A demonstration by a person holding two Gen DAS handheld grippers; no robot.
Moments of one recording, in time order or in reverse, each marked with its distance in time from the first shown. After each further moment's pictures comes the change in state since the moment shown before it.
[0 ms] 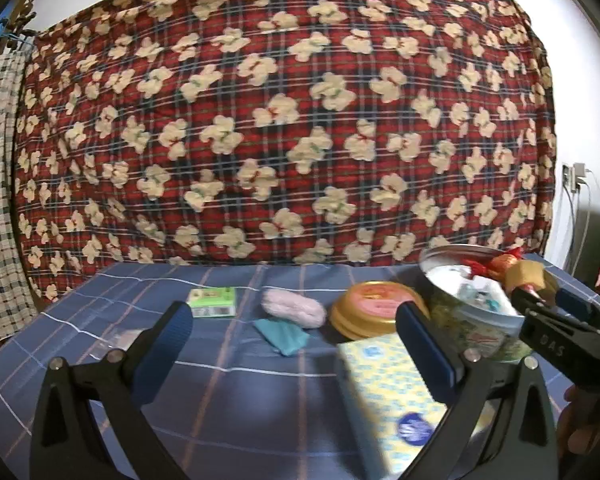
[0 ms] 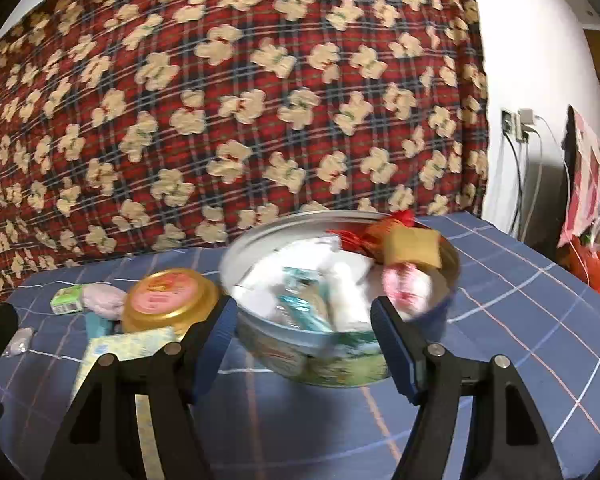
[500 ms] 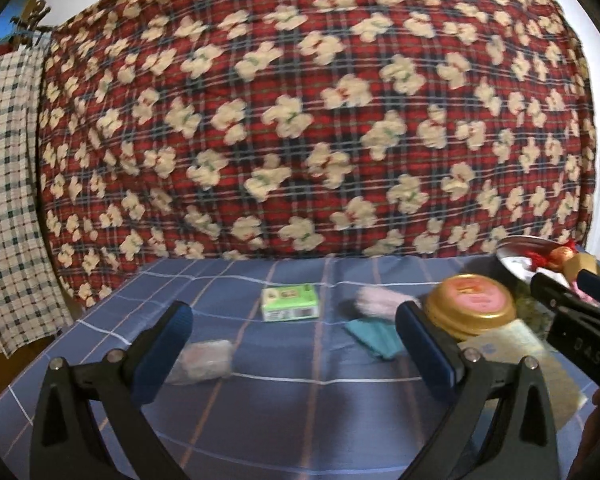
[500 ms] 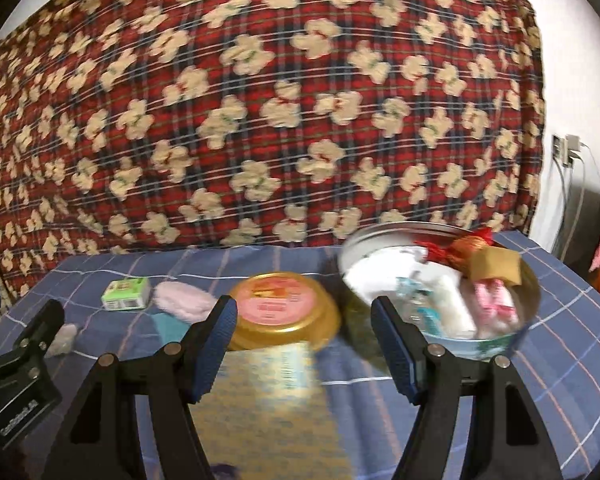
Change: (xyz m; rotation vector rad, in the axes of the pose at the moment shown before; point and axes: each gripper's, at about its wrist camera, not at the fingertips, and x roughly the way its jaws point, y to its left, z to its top) left arm 0.032 0.073 0.006 0.008 0.055 0.127; right arm 0.003 0.100 0.006 -0.082 0.013 0.107
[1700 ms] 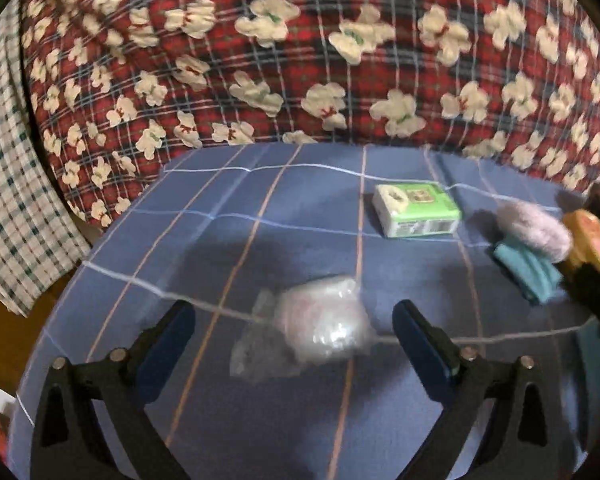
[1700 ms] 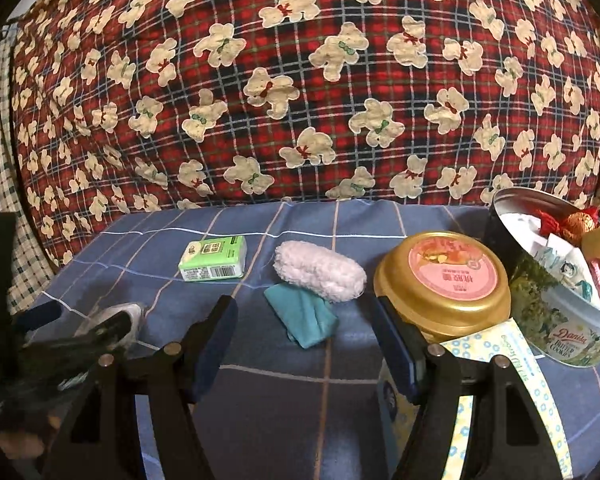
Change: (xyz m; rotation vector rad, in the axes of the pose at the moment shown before) left arm 0.122 0.087 -0.024 0.007 0.445 0.105; right arm 0.055 0.102 -0.012 -0.028 0.159 0.192
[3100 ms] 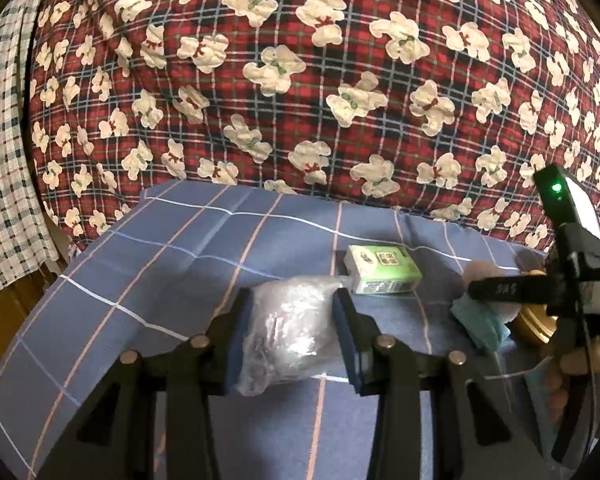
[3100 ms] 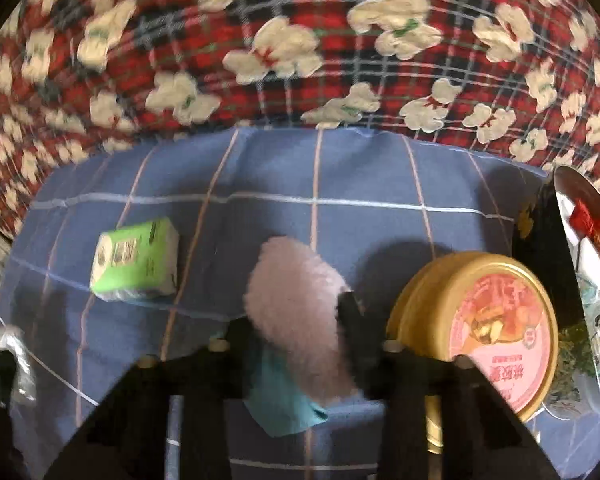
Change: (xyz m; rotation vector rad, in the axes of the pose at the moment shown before) left arm -0.027 0.025 0.007 -0.132 -0.158 -0.205; right arm 0.119 -0.015 0.054 0.035 0.447 -0.080
